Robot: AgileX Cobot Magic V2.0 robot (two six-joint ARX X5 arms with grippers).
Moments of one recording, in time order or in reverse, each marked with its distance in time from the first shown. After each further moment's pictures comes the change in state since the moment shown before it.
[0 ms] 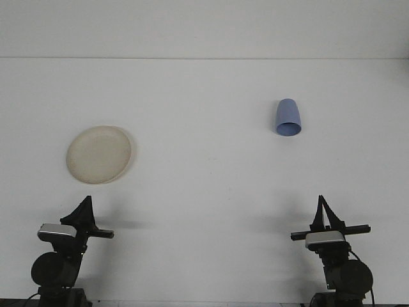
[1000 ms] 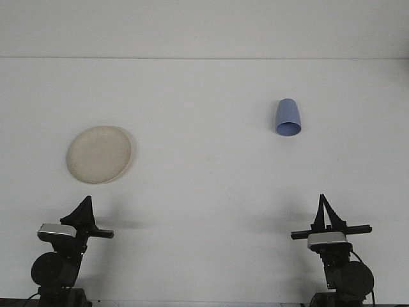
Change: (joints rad) left arm 0.000 0.000 0.000 0.000 0.000 0.000; right arm 0.000 0.000 0.000 0.037 -0.002 0.068
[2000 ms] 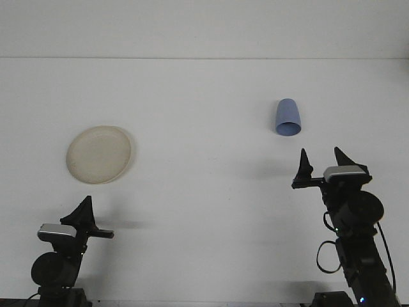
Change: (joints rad) left arm 0.000 0.000 0.000 0.000 0.000 0.000; right arm 0.001 0.821 0.533 0.107 -0.048 0.371
